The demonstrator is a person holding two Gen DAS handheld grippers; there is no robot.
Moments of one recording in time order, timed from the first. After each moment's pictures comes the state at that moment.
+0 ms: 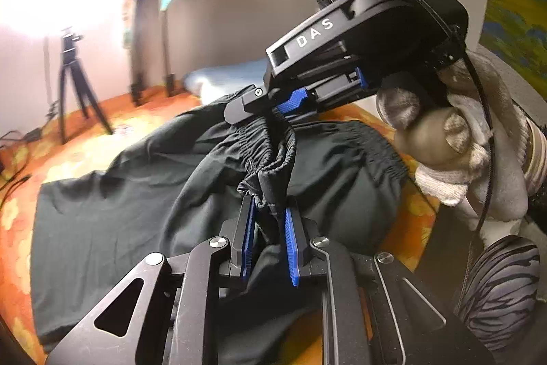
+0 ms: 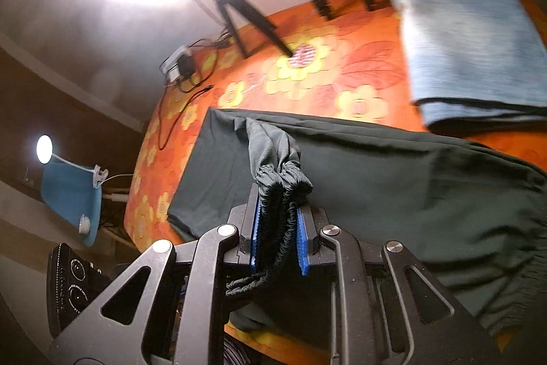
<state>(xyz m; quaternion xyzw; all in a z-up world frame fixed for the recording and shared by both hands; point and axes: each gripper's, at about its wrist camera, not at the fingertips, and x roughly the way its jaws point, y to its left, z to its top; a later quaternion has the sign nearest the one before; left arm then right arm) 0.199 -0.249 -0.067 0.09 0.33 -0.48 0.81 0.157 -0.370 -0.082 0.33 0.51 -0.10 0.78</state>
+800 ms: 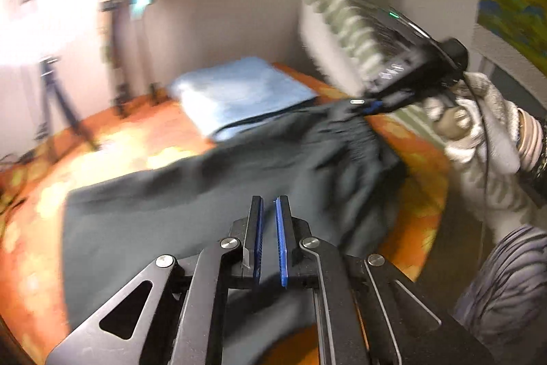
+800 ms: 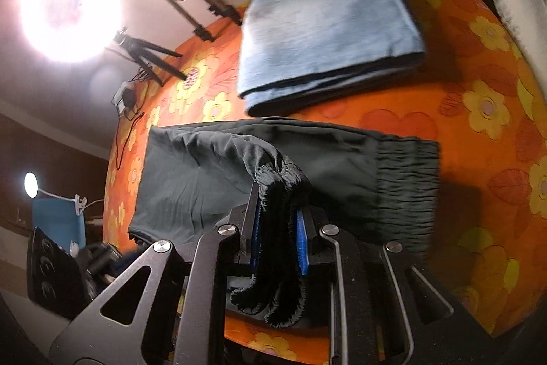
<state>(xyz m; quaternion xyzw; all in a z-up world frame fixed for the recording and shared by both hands) 0.190 -0.262 -0.068 0.13 0.32 -0.46 0.82 0.022 -0.489 -0.086 0.38 0.51 -0.18 0.75</state>
